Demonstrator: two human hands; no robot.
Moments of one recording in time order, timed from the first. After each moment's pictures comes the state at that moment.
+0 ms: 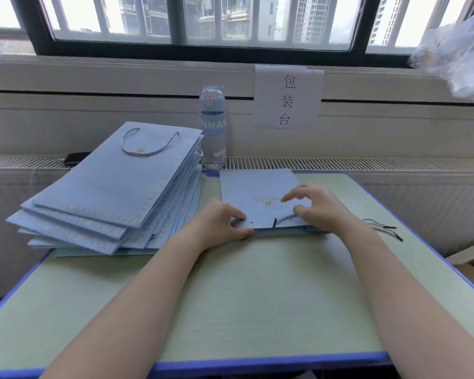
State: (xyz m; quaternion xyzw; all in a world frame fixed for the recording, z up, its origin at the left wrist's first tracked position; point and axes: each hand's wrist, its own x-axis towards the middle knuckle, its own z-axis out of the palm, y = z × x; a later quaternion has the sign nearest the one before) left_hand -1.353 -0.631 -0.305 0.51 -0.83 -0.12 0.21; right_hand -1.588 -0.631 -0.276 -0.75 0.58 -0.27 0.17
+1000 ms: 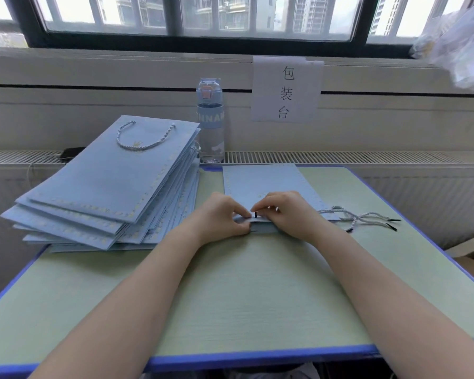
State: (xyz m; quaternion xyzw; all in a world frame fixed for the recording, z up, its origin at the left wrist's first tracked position) left_hand -1.361 -0.625 -0.304 0.45 -0.84 -0.13 0.29; right_hand -1.549 -0.627 -0.298 -0.83 0.46 -0.28 0.12
